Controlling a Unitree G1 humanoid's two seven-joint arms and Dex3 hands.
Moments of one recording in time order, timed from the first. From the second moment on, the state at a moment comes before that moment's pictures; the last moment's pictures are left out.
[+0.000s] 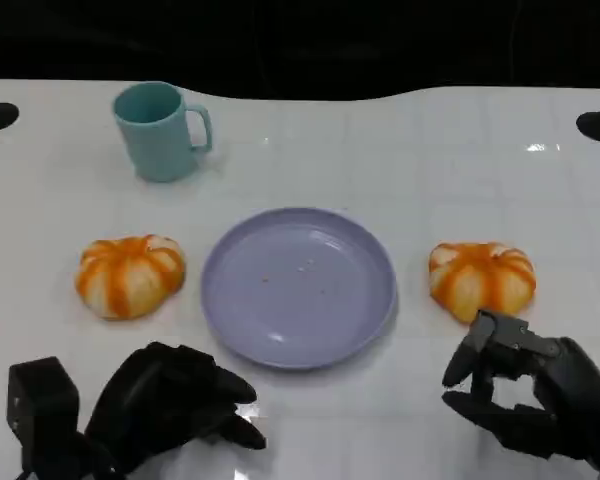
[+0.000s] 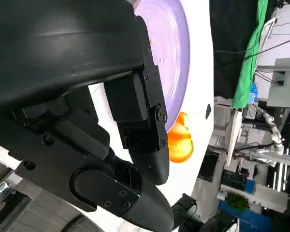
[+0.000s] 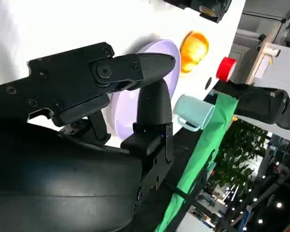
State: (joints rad) left arm -0.21 0.02 0.10 0.81 -0.27 -0.42 -0.76; right arm 0.04 -0.18 0.09 0.25 -0.06 -0.63 0.27
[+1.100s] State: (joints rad) left arm -0.22 0.02 0.10 0.81 -0.27 -0.42 -0.76; right arm -0.06 -0.40 0.07 -0.02 -0.77 -0.39 -0.01
